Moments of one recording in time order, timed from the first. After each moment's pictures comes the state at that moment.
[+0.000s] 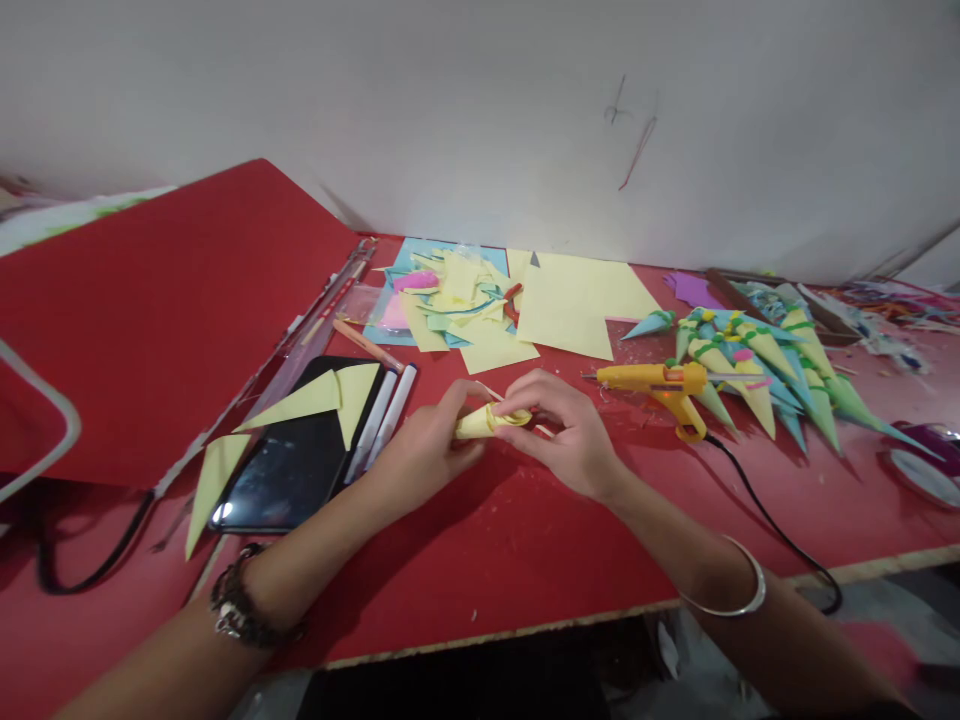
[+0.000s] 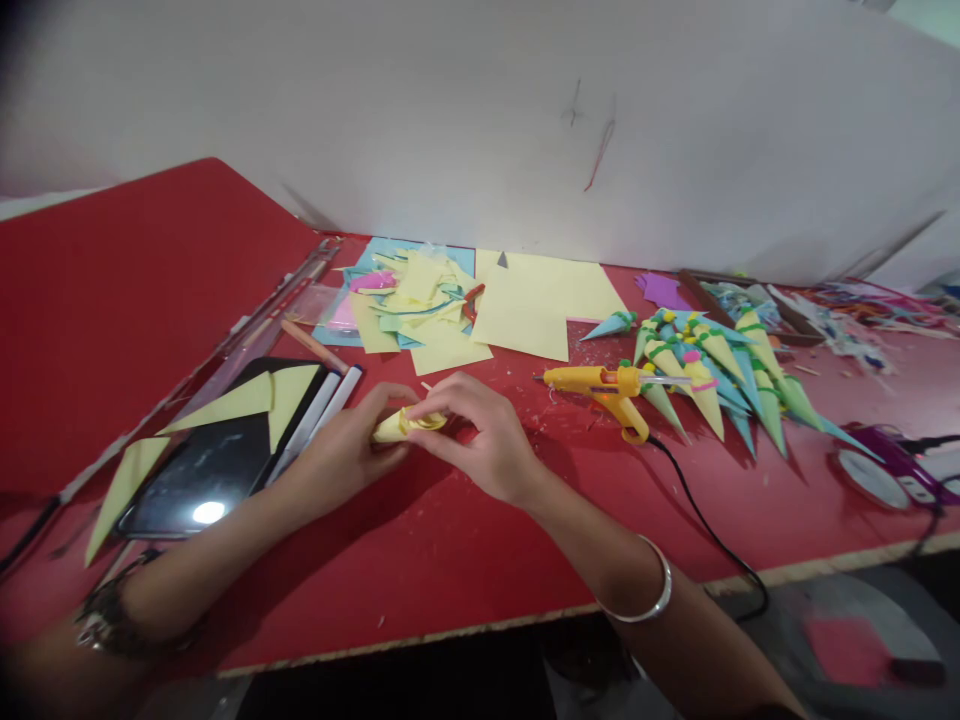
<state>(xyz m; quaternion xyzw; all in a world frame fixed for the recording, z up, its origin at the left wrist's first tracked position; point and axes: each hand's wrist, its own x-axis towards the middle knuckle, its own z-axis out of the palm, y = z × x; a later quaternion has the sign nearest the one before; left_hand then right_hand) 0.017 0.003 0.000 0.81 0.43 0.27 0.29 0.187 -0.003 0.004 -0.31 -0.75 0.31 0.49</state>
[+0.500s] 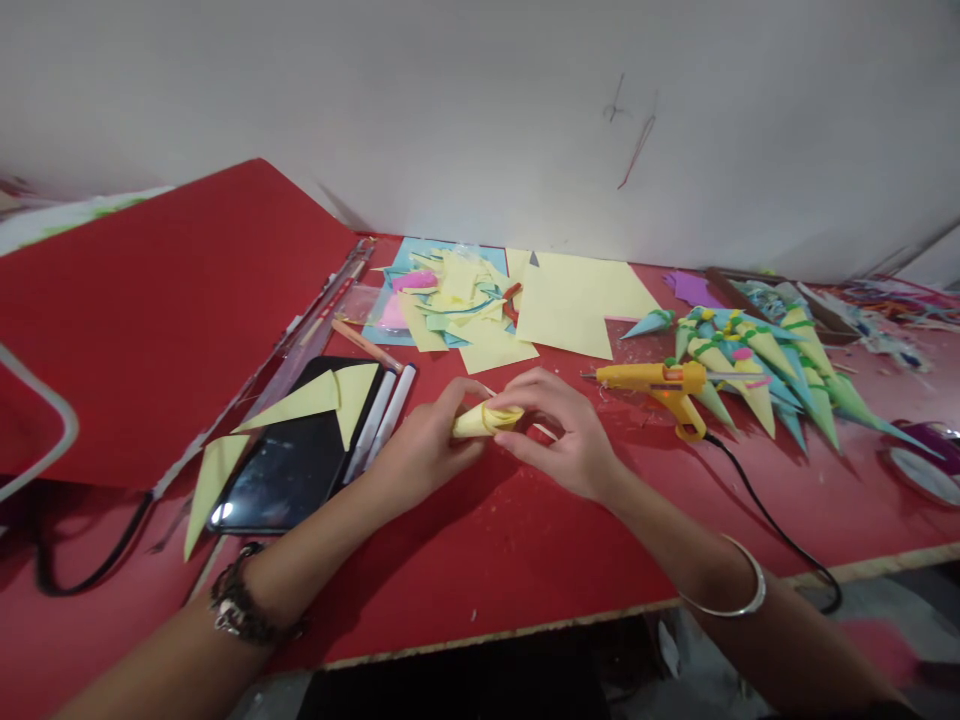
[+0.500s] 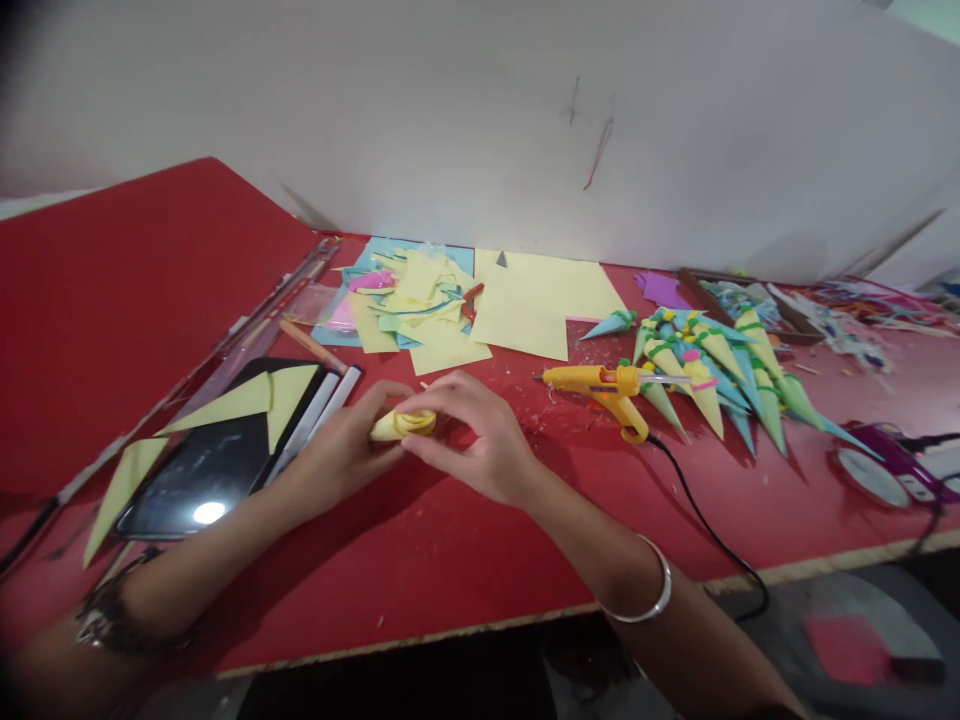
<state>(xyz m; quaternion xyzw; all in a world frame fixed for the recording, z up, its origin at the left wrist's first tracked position) 0.017 0.005 0.000 0.81 0.42 0.28 0.30 0.189 -0.005 0.006 -0.31 -0.77 0.31 0.47</state>
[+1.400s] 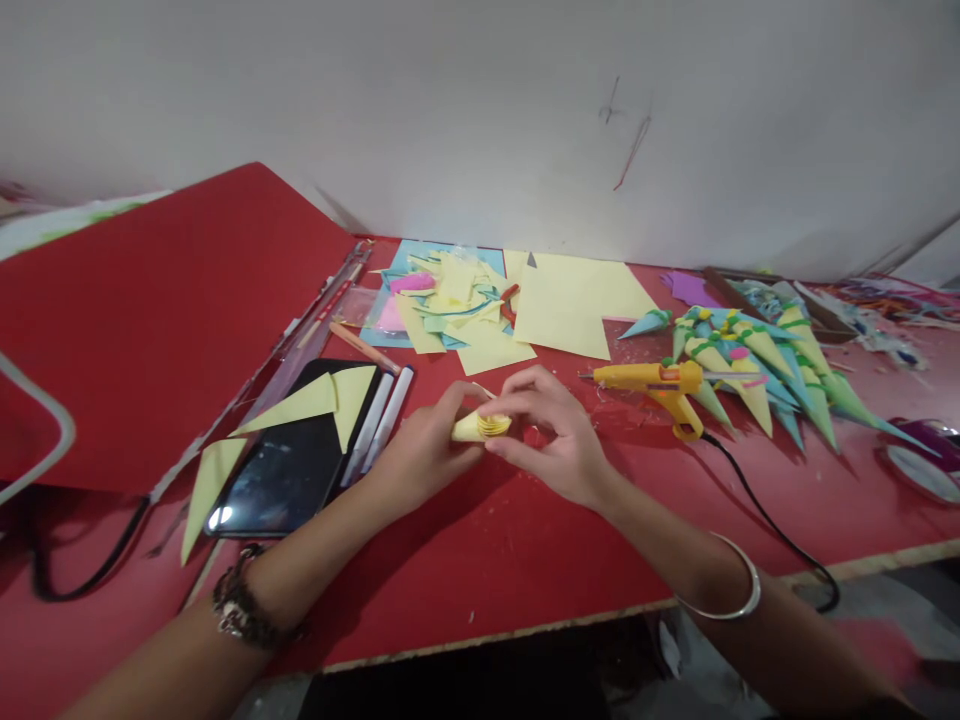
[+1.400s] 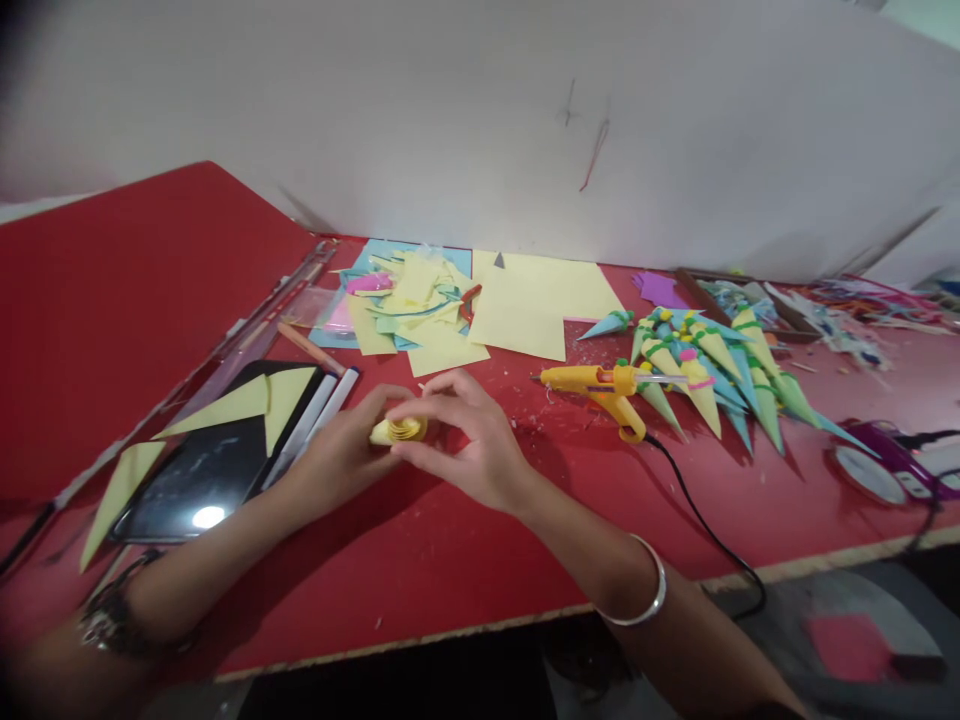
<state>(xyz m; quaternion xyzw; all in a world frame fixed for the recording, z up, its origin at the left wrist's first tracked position) 0.017 0.005 -0.002 0.81 0.42 0.29 0.30 0.184 -0.008 0.004 -0.33 -0.75 0.30 0.48</state>
